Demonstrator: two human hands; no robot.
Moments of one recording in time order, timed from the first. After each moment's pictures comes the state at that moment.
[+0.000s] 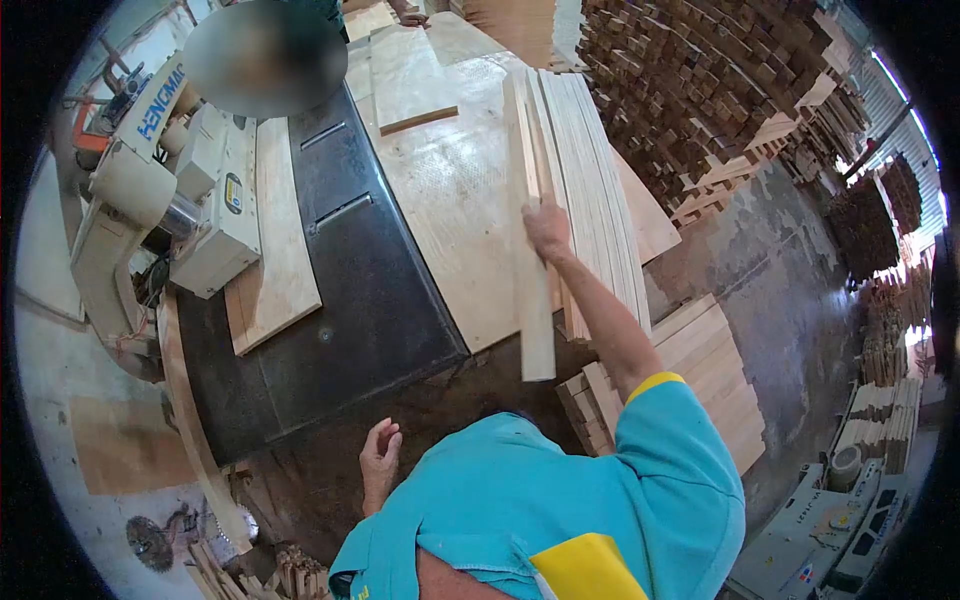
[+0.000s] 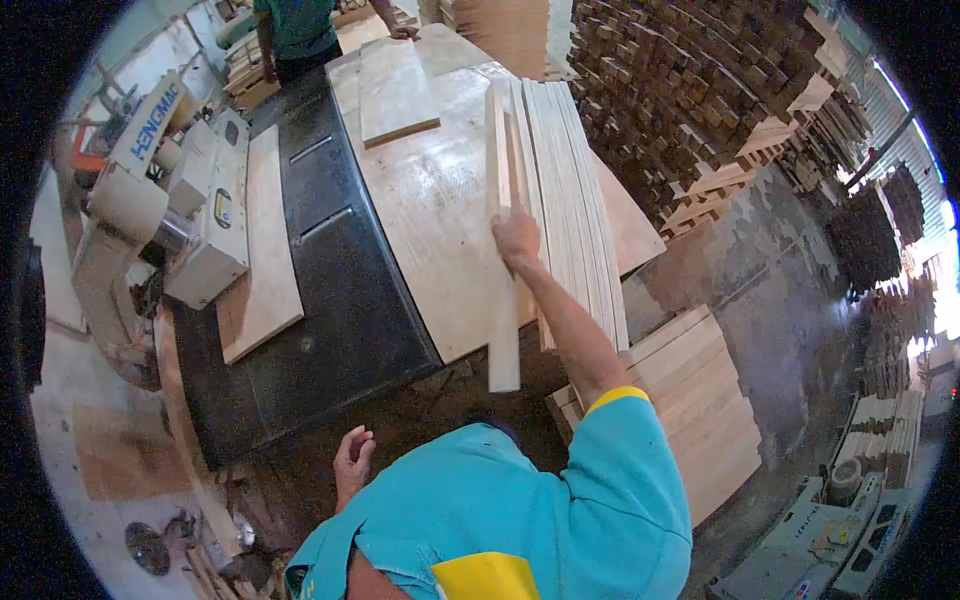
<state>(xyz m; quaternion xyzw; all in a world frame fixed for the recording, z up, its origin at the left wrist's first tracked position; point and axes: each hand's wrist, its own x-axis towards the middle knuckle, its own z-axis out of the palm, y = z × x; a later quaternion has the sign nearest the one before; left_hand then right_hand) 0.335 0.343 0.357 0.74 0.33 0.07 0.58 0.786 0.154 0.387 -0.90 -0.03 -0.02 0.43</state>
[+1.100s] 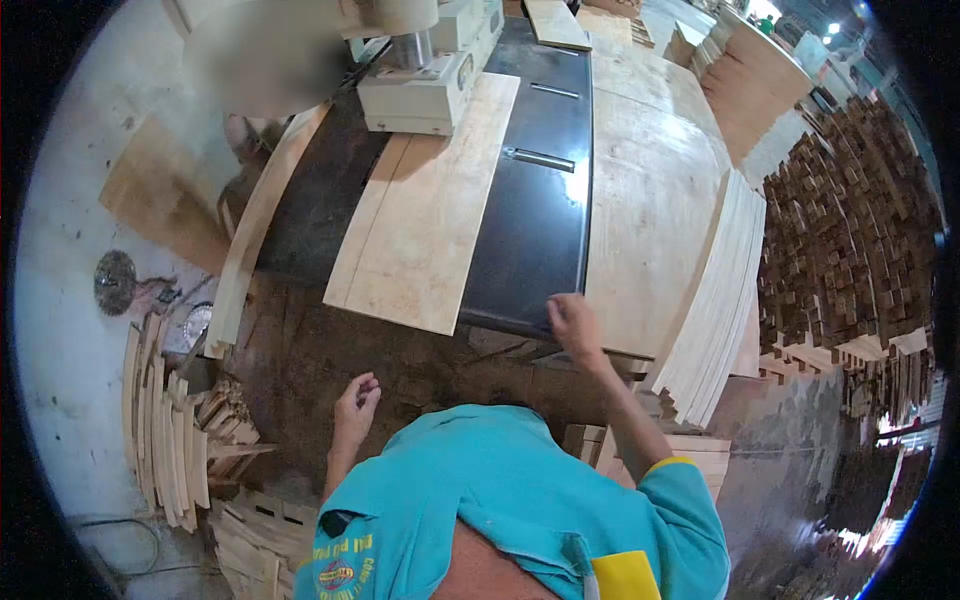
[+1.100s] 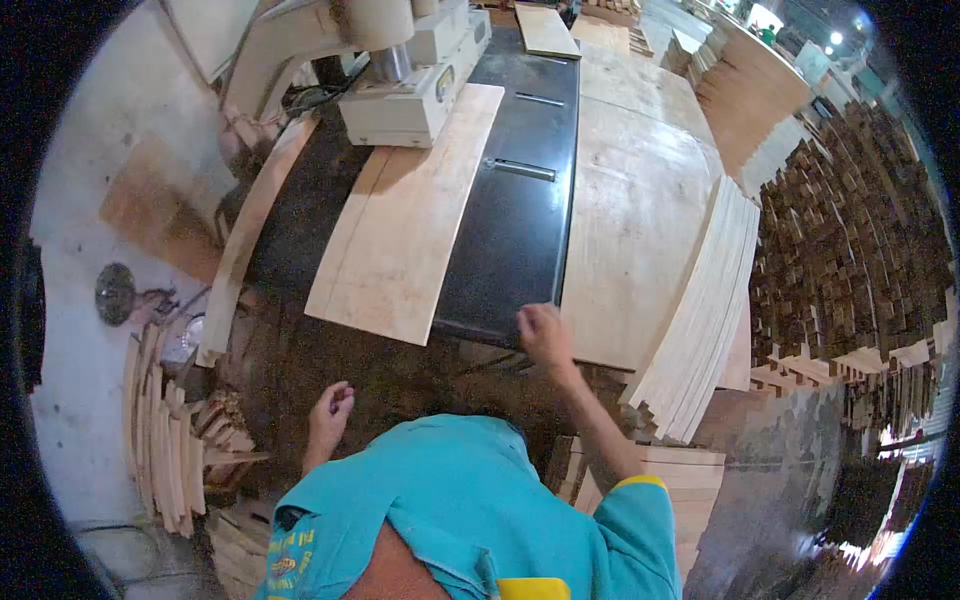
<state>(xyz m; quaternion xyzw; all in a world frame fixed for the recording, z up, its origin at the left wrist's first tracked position) 0.177 0.358 0.359 0.68 0.51 0.20 0.49 0.584 0.240 0.336 -0.81 -0.45 0.09 0.36</state>
